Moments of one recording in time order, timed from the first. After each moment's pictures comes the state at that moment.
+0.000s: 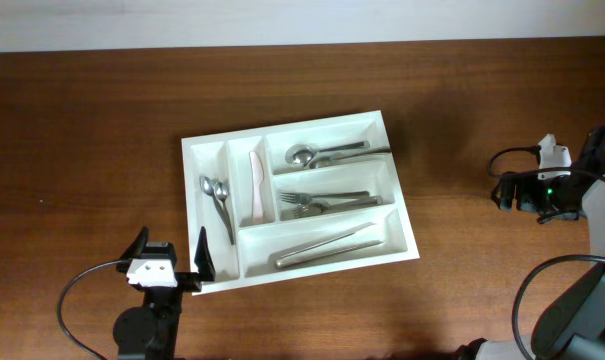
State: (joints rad) left arm -0.01 0.01 0.03 -0.10 0.03 -0.02; right arm -0.54 1.64 1.19 -0.89 -0.25 -0.35
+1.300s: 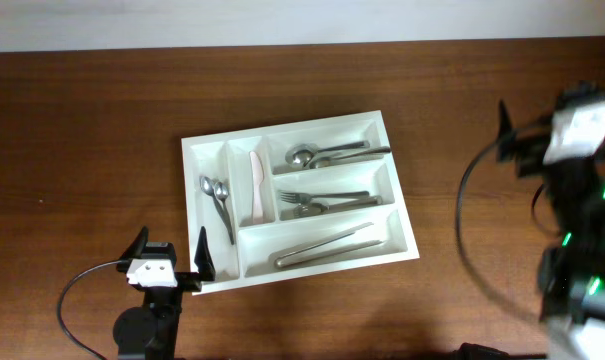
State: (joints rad) left arm -0.01 0.01 0.03 -0.10 0.03 -0.02; right arm -0.27 0.87 0.93 -0.06 -0.33 -0.35
